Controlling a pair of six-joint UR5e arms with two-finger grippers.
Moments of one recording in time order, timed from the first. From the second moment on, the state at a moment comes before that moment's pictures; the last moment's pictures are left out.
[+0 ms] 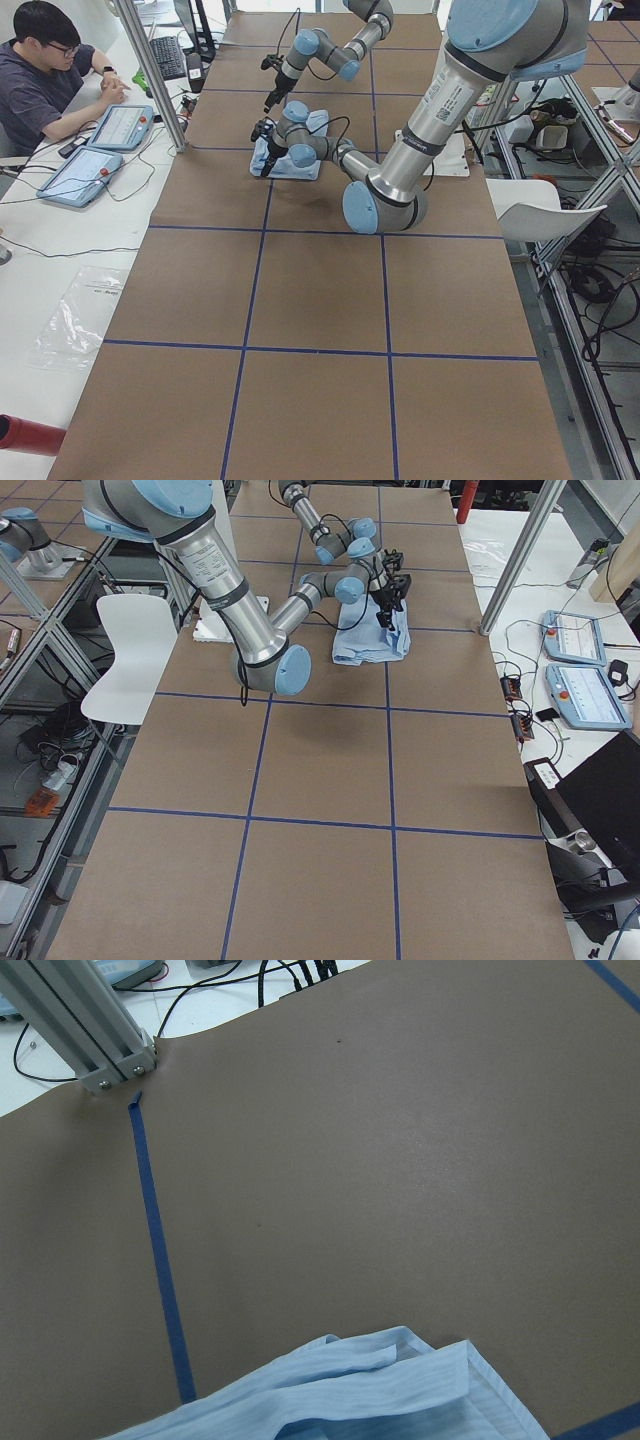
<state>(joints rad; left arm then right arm) -0.63 -2.29 -1.27 -2.16 -1.63 -0.93 0.63 -0.82 1.49 -1.34 1.51 1.54</state>
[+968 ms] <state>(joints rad) -0.64 -2.35 -1.18 -2.16 -1.58 -0.99 0.62 -0.83 1.49 -1.34 1.50 1.54</state>
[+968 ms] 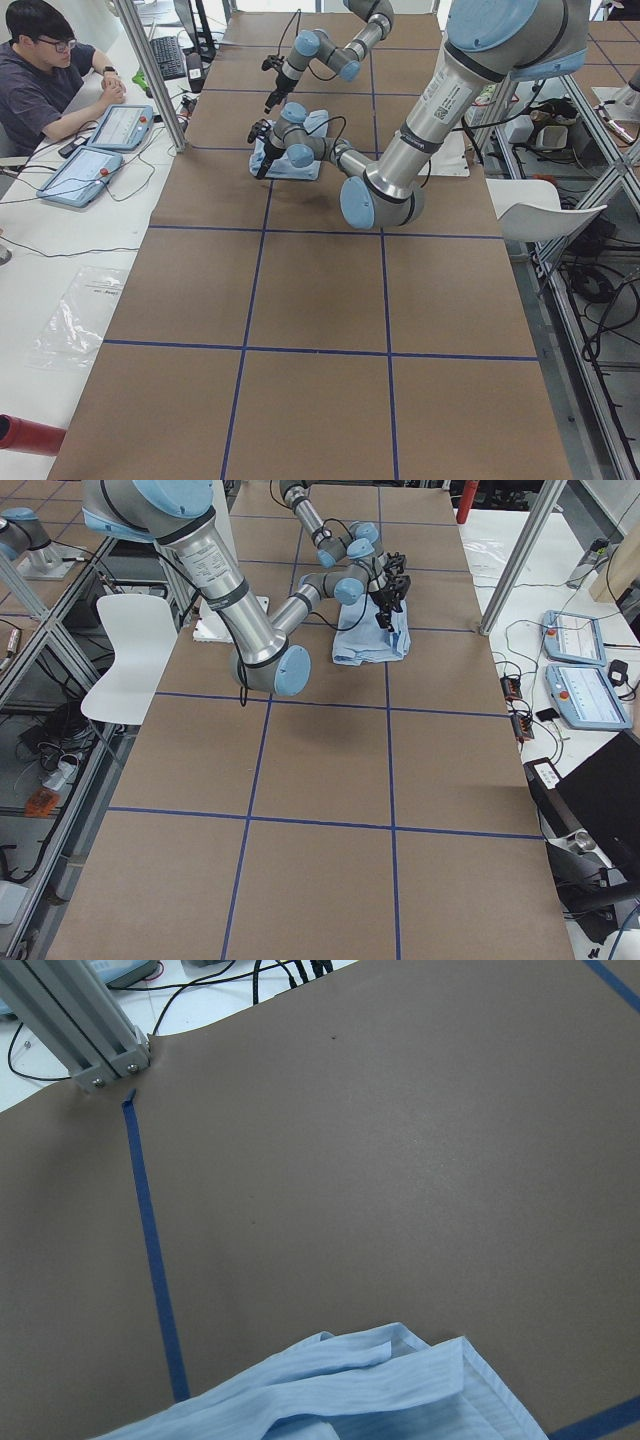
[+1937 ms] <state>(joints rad) -0.71 -2.40 -1.10 -2.25 -1.49 -1.26 0.60 -0.87 1.49 -1.26 1.50 1.55</state>
